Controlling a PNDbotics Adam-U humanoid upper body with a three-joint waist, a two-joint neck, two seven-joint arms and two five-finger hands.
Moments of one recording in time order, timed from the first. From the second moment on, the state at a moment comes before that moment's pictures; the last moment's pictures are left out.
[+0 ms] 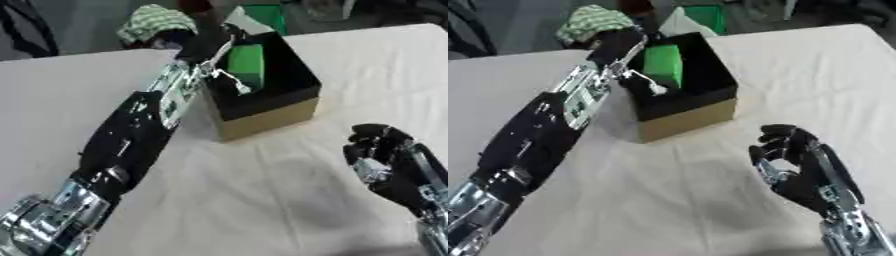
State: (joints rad) left arm -1.06 0.16 -0.24 -0.92 -0.95 -0.10 -0.05; right arm -0.21 -0.32 0.24 -1.75 -0.04 -0.05 -0.01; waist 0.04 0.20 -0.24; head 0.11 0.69
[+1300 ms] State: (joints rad) left arm -0.64 0.49 -0.15 -1.75 -0.07 0.08 0.00; right arm -0.19 -0.32 0.20 -1.75 -0.04 -0.05 -0.05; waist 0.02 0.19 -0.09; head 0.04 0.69
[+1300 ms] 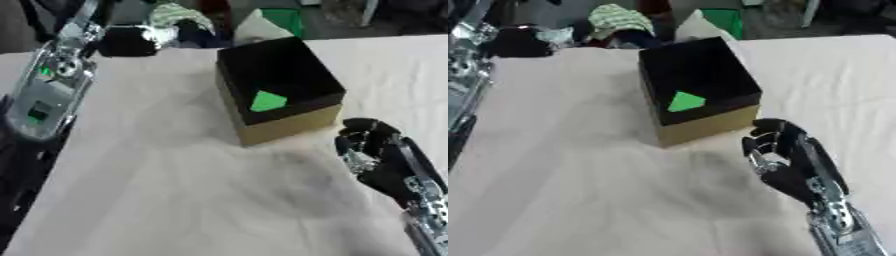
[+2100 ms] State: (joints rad) left arm -0.31 0.36 -0.05 -1.82 -0.06 0.04 0.03; right arm -0.19 -0.32 0.19 -1.75 -0.03 -0.05 -0.06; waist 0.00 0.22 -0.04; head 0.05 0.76
